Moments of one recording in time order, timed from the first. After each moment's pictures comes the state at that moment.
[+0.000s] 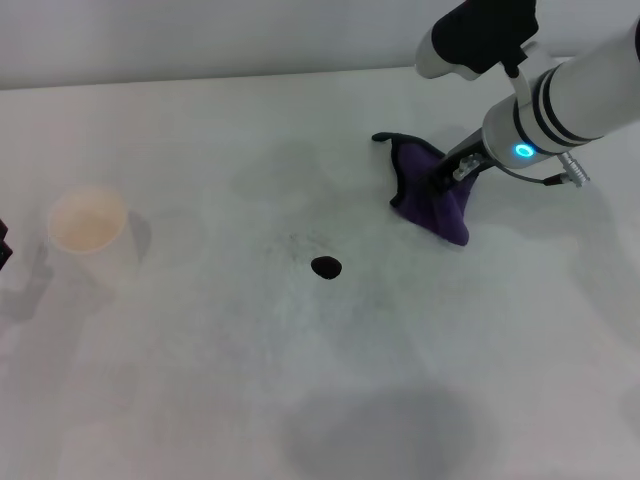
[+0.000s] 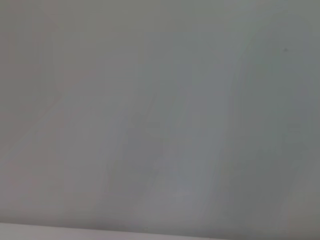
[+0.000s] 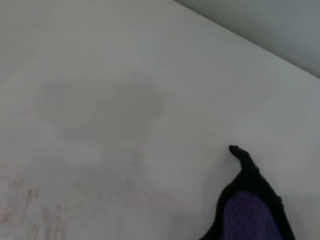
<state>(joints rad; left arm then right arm) -0.33 -2.08 0.82 -0.05 -2.36 -1.31 2.75 0.68 2.02 1.58 0.95 -2.60 0.97 -0.41</state>
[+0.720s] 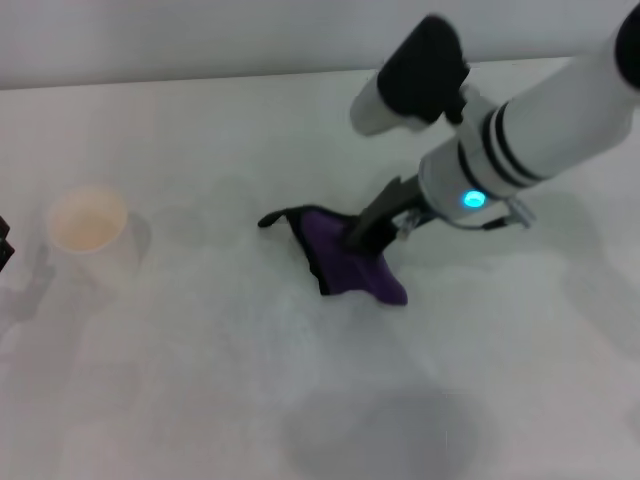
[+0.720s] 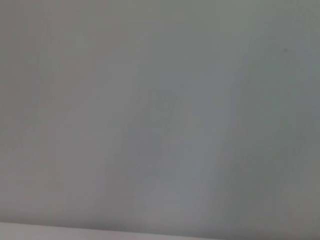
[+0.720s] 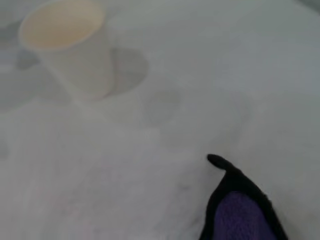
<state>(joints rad) -0.33 -2.08 0.82 -0.05 -2.36 -1.31 2.75 0.65 2.02 1.46 1.01 -2.28 1.05 -0.67</state>
